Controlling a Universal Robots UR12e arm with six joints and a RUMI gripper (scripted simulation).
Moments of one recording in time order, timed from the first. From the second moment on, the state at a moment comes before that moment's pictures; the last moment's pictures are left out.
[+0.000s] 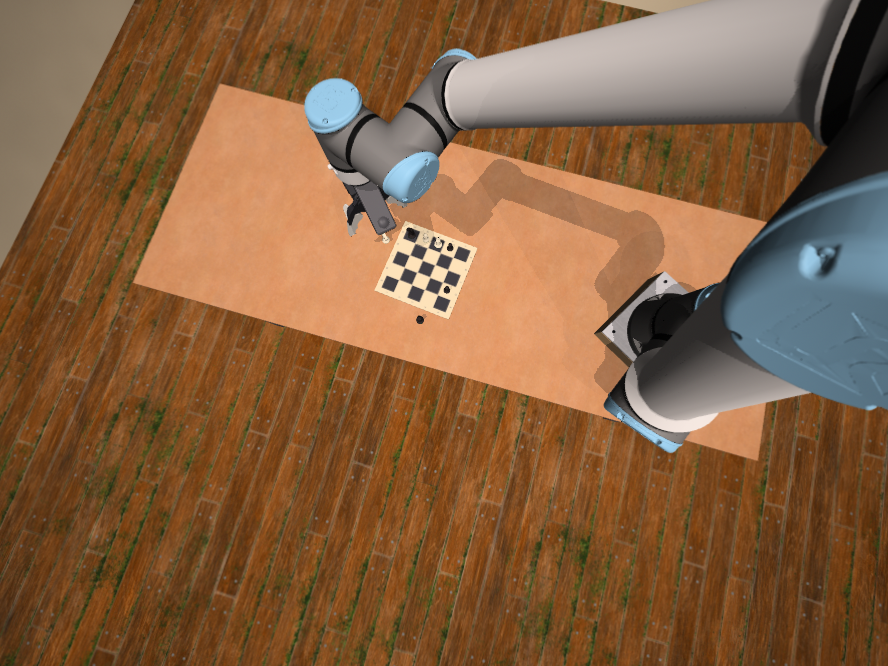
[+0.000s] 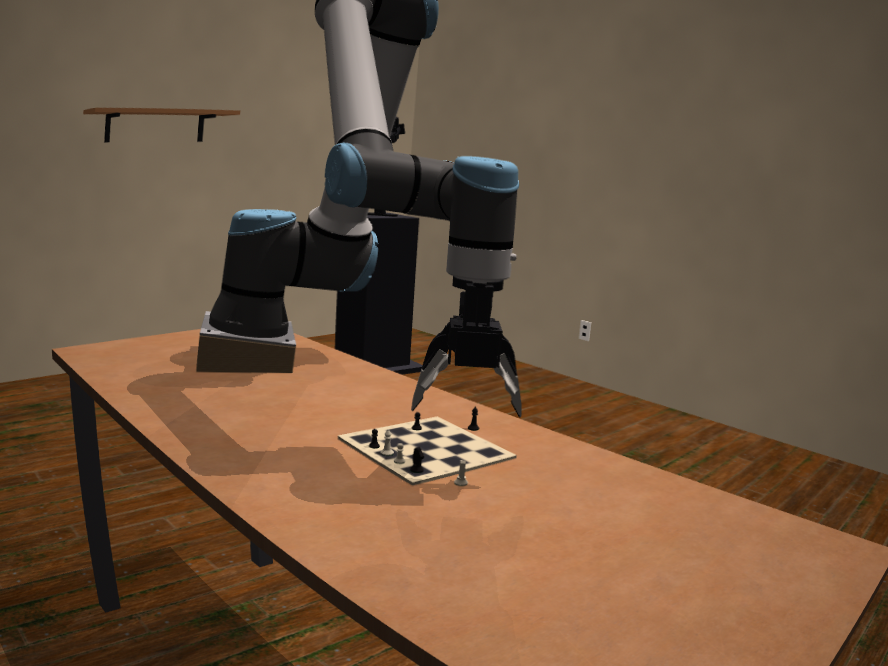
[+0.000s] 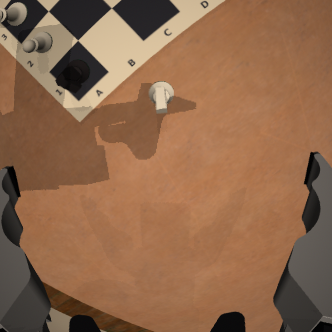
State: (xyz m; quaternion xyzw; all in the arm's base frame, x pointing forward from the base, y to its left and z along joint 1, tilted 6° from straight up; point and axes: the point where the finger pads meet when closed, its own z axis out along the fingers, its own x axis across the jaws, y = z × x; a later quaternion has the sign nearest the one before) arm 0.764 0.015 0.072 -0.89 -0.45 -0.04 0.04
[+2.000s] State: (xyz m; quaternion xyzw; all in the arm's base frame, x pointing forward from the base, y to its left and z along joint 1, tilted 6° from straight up) arm 0.765 0.015 0.069 -0.88 -0.46 -0.04 0.04
